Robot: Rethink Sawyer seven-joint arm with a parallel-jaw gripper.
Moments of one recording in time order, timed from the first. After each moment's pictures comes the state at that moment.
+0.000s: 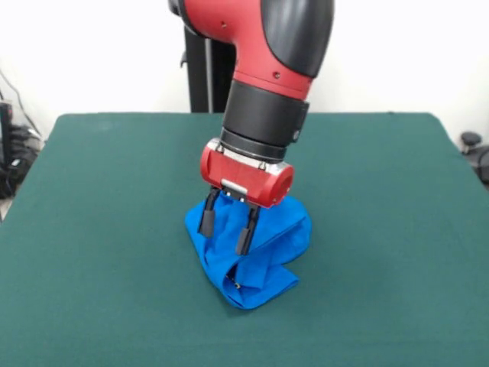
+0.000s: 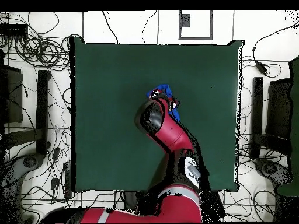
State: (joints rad) arm -0.02 -0.42 -0.18 1.71 0.67 -0.14 1.57
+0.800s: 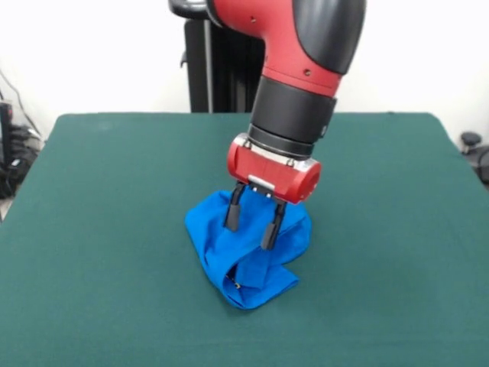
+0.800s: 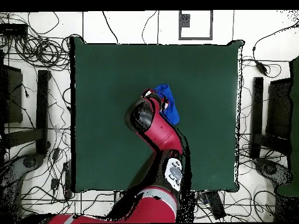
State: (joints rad) arm 0.11 -0.39 -0.28 1.69 0.78 -0.06 1.57
